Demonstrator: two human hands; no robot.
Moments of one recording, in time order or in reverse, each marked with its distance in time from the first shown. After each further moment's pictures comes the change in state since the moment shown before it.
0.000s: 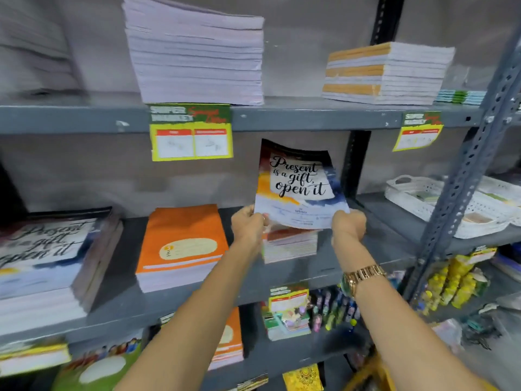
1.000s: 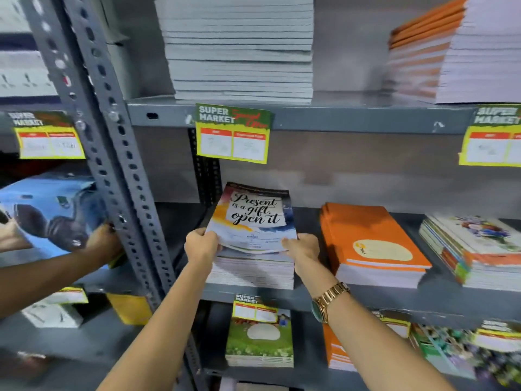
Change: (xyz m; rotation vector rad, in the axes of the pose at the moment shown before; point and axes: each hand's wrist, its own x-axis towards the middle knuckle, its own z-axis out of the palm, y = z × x) left_hand 0.015 0.025 -0.478 0.212 0.637 -0.085; right_hand -0.379 0.044 0.277 -0.144 -0.824 0.075
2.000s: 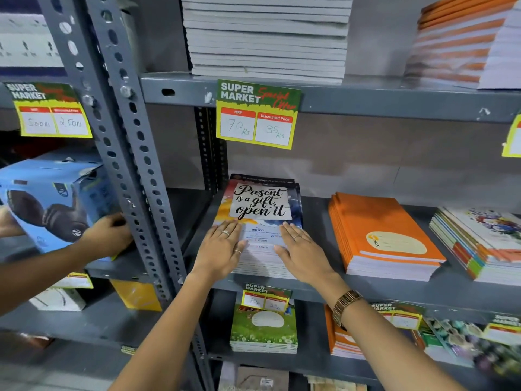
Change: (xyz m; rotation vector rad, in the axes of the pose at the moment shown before) left_hand 0.023 -0.051 -0.015 1.125 -0.376 0.869; right_hand -0.002 0.035 -0.004 -1.159 -0.273 -0.859
